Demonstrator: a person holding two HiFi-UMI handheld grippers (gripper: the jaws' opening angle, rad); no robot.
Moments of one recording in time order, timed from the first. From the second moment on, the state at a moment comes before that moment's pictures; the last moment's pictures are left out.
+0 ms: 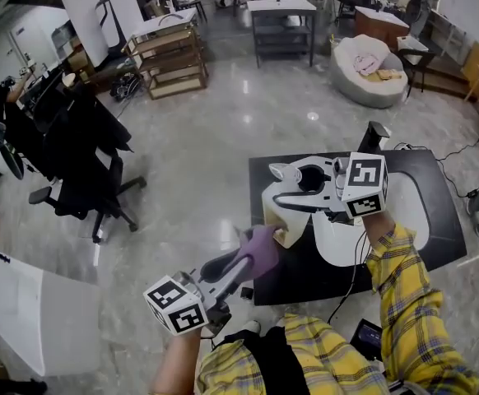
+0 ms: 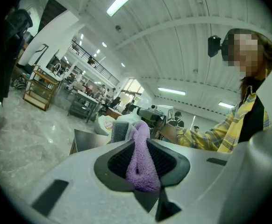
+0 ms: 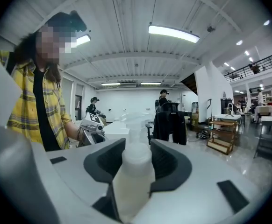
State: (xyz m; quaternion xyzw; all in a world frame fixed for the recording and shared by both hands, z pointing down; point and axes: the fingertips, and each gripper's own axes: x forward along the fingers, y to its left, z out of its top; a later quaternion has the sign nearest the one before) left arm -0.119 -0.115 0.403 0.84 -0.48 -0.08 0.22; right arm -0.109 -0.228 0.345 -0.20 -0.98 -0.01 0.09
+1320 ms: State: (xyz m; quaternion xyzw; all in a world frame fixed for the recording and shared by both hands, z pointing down) left arm -0.158 -0.120 0.372 0.85 -0.49 -0.11 0.17; right arm -0.108 -0.262 0.344 0.30 -0.95 0.03 0.02
